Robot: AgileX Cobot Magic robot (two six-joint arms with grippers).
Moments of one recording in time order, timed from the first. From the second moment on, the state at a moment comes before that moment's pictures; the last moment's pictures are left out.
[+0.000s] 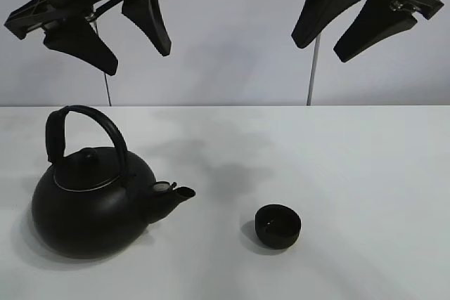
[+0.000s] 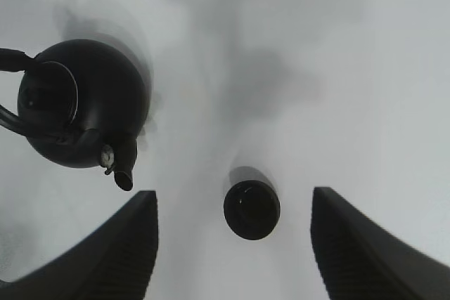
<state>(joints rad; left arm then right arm) -0.49 1.64 -1.28 -0.29 0.74 -0.22 0.23 1.61 -1.34 0.44 0.98 -0.30</state>
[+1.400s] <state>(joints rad) -0.49 1.64 -1.28 -0.29 0.74 -0.22 0.44 1.63 -1.34 0.13 1.13 -0.28</state>
